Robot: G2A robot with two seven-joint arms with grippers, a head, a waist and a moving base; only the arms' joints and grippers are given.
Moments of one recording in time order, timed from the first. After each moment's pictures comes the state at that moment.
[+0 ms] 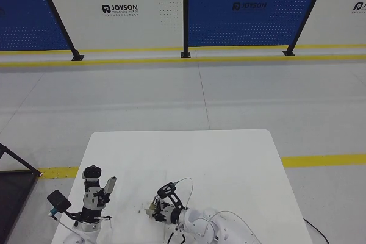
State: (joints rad) left arm 1.99 -1.19 -1.55 -1.64 0.99 -0.59 0.84; right arm -1.36 -1.41 0.61 -1.29 -0.71 -0.17 0.30
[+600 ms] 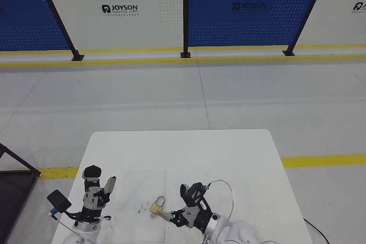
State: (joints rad) left arm 1.99 -1.19 -1.55 -1.64 0.99 -0.59 0.84; right arm -1.83 -1.22 0.98 -1.98 -1.05 -0.31 0.19
